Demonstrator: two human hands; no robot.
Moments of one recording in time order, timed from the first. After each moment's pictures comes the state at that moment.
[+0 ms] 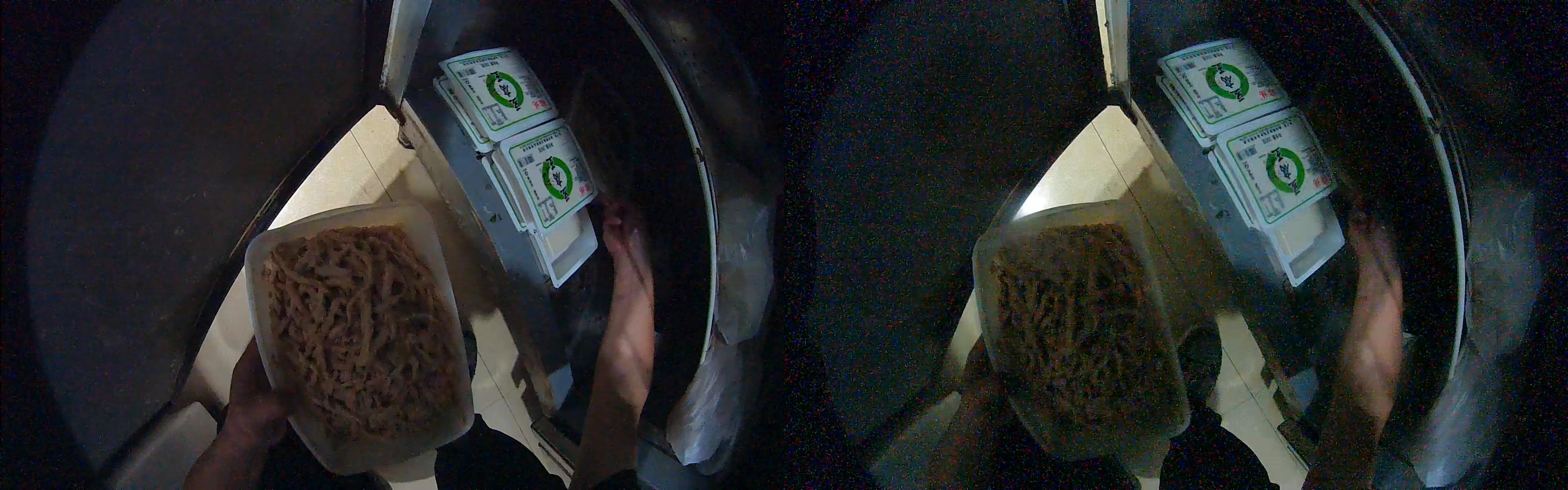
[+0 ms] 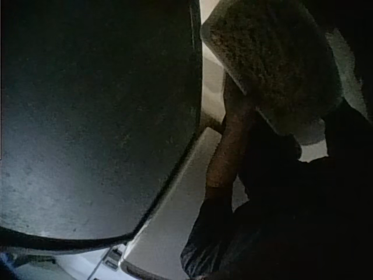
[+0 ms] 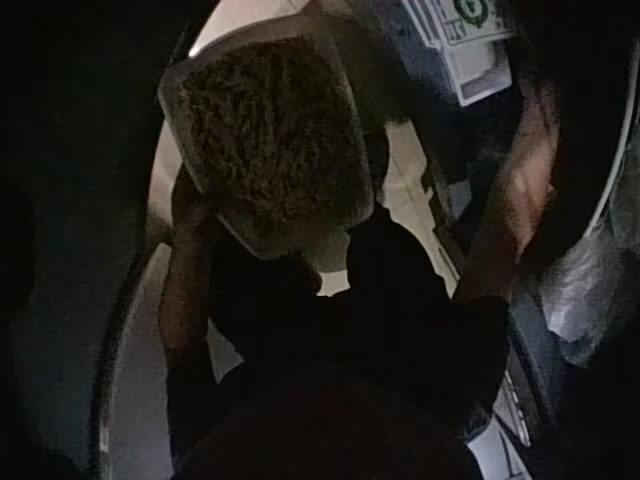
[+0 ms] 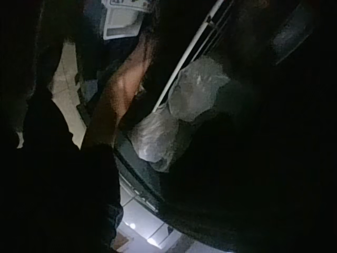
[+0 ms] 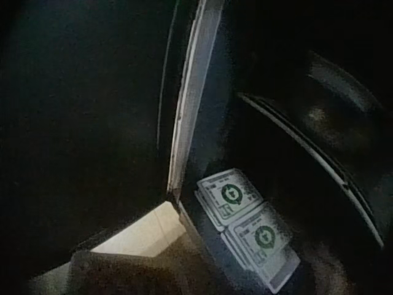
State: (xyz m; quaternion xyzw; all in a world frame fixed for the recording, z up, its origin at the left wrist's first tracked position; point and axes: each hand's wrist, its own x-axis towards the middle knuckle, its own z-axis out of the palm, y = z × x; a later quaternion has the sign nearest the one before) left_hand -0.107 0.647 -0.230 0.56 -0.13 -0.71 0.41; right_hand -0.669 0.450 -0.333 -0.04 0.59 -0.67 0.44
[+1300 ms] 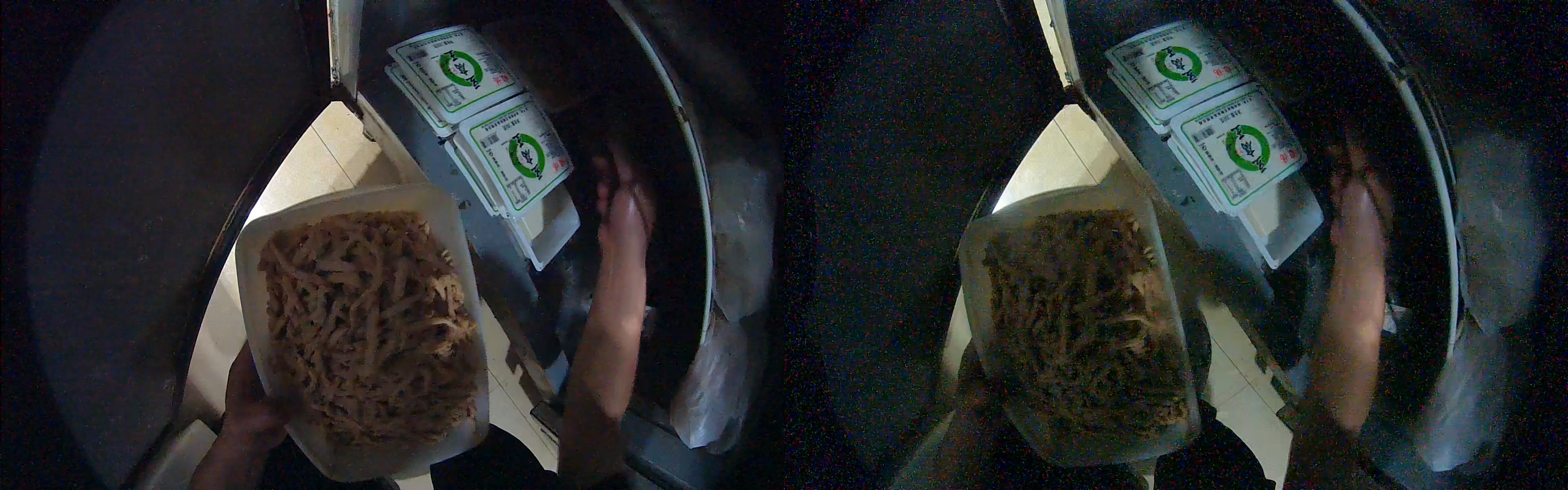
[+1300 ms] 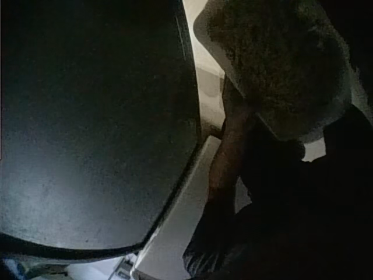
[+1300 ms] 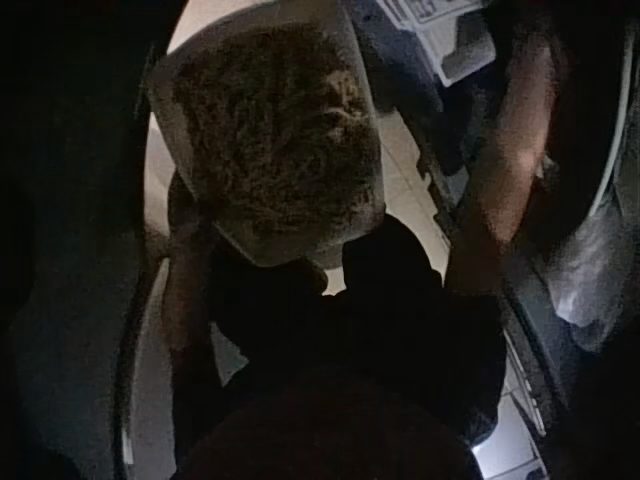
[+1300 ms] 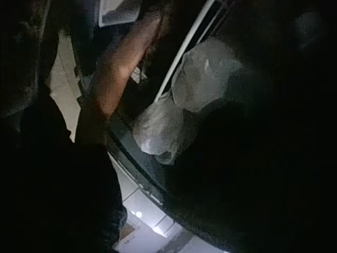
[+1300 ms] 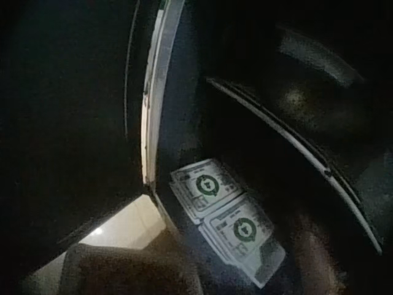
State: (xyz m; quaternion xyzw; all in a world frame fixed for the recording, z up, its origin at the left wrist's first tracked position) left_hand -0.124 0.633 -0.240 0.49 -0.14 -0.75 0.43; right_hand -0.531 0.466 -0.233 -0.27 0.78 -0.52 0.22
